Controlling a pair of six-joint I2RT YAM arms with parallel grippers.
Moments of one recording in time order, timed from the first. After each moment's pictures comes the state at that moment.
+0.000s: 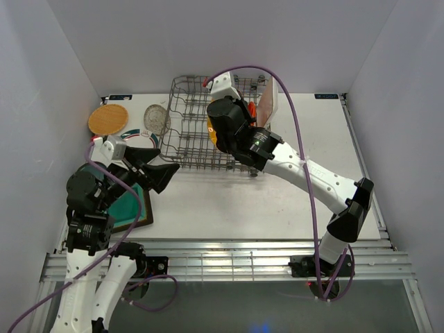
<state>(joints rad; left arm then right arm) -0.15 0.54 0.88 -0.21 0.62 -0.35 1.03 1.69 1.82 -0.37 1.13 -0.24</state>
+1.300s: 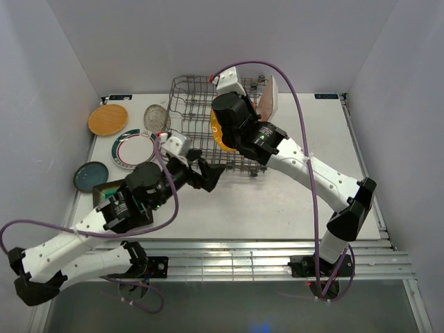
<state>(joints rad) -0.91 0.82 0.97 -0.16 -0.20 -0.25 0.99 1.69 1.84 -0.46 1.07 -0.19</state>
